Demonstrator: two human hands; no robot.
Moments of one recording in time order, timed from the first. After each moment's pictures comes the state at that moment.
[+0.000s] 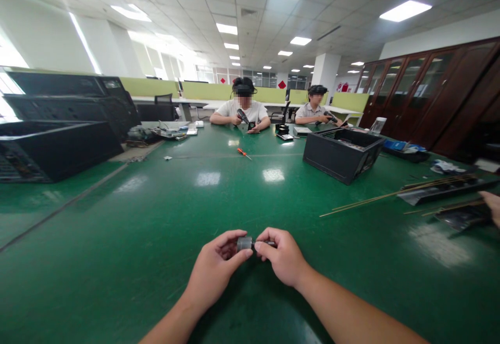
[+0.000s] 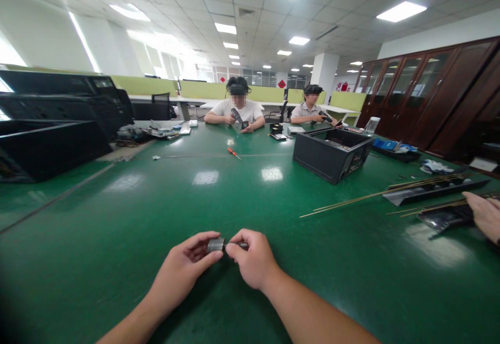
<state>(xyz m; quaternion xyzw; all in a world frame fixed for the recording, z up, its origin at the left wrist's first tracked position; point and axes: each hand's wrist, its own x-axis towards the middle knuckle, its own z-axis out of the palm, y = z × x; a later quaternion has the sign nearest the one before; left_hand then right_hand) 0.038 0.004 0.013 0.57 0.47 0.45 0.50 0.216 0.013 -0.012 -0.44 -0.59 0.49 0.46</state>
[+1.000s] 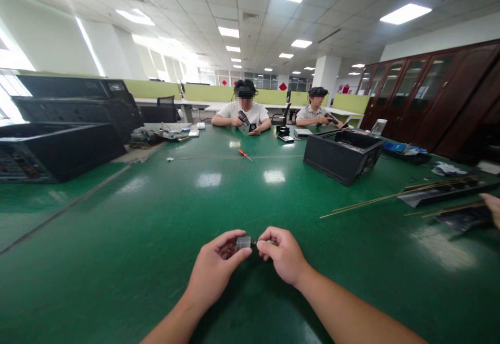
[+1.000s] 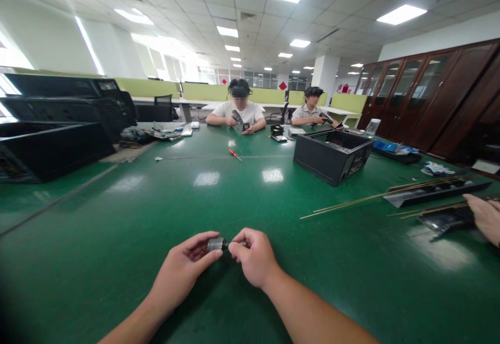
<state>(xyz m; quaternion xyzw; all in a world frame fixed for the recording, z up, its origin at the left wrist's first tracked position) 0.036 0.007 0.007 0.55 0.48 0.47 0.50 0.215 0.015 -0.010 -0.43 -0.56 0.51 0.49</state>
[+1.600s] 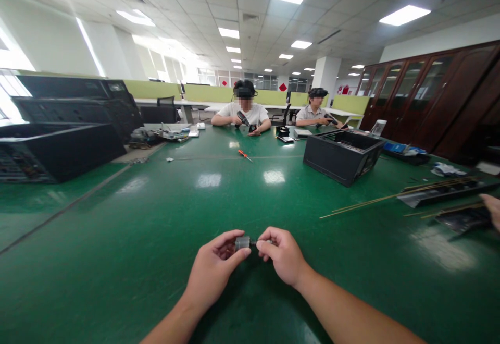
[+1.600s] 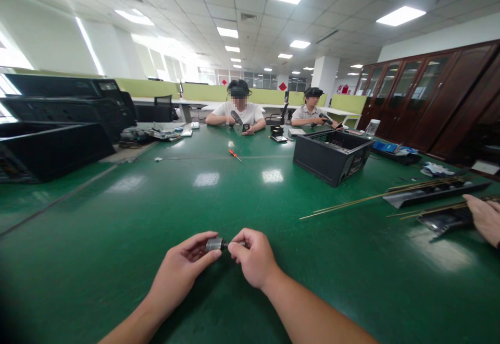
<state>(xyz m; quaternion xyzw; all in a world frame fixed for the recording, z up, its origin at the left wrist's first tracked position) 0.034 0.006 0.006 0.55 0.48 0.48 0.49 0.216 0.015 -0.011 -0.43 -0.57 0.51 0.49</state>
